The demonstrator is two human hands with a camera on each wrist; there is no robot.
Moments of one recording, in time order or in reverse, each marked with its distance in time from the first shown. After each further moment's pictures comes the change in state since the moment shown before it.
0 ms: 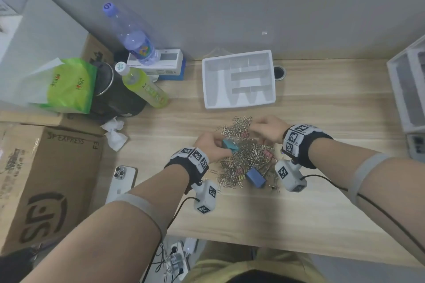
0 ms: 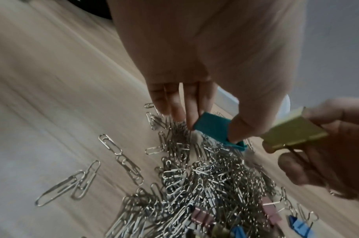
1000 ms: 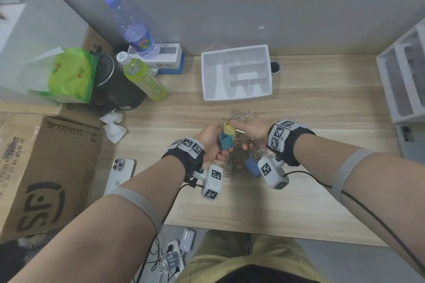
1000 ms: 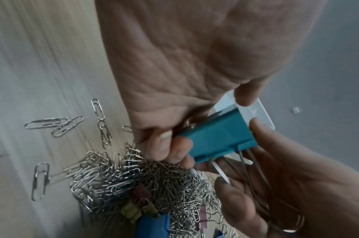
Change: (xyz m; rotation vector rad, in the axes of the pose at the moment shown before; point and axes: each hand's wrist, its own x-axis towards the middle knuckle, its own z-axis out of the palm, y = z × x) left_hand -0.027 0.017 -0.002 -0.734 -0.448 -0.245; right_hand -0.013 -0.023 0.042 0.164 -0.210 0.092
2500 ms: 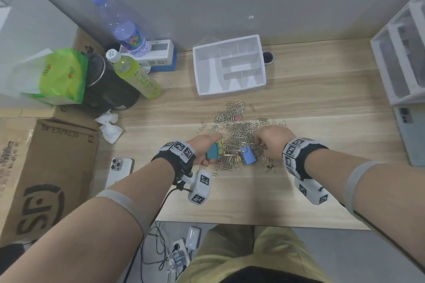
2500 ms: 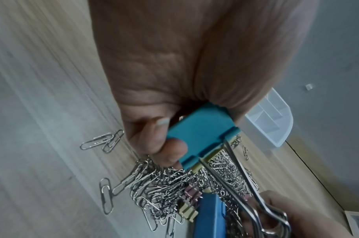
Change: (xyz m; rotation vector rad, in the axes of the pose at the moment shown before) left_hand 0.014 -0.036 -0.021 0.303 0.176 -0.080; right_hand -0.027 0.081 -0.009 -1.012 0.257 -0.138
